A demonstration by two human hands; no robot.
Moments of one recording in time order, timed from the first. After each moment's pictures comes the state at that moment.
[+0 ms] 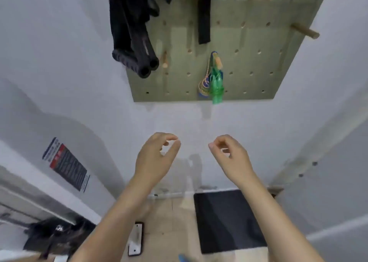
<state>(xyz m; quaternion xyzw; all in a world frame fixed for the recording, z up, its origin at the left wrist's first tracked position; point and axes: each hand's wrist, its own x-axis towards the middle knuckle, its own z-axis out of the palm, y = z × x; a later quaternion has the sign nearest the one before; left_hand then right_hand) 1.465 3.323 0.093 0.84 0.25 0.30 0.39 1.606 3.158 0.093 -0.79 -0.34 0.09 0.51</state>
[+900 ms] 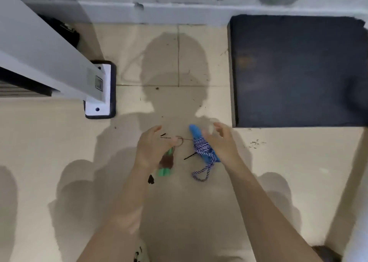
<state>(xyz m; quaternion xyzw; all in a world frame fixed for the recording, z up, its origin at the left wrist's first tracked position) 1.327 3.231 -0.837 0.61 0.56 -0.05 0.56 1.482 3.092 -0.852 -0.82 -0.07 0.42 0.38</state>
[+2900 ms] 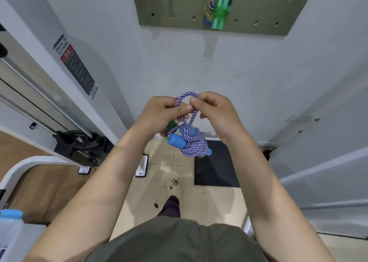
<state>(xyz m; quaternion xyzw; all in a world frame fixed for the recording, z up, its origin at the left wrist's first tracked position) 1.394 3.179 0.094 0.69 0.32 0.17 0.62 1.523 3.070 0.090 -0.67 -0.34 0.33 0.58</state>
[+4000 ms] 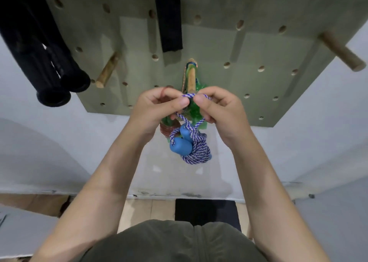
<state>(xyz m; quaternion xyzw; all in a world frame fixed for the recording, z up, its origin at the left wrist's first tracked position) 1.692 3.378 0.176 0.64 0.12 0.33 0.69 1.814 3.258 0.186 -0.55 -0.39 0.27 0.69</state>
